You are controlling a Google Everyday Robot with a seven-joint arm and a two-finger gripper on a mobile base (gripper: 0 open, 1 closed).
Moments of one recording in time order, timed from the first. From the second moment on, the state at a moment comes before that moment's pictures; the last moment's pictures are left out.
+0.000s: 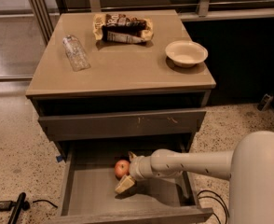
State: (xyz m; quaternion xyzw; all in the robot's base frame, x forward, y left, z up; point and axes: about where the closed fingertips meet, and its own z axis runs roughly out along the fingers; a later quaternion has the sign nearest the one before) arm 0.549 0.063 0.378 -0.54 0.74 0.23 0.33
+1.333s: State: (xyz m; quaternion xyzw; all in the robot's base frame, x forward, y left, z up) arm 0.550 0.065 0.377 -0.54 0.74 0.24 0.33
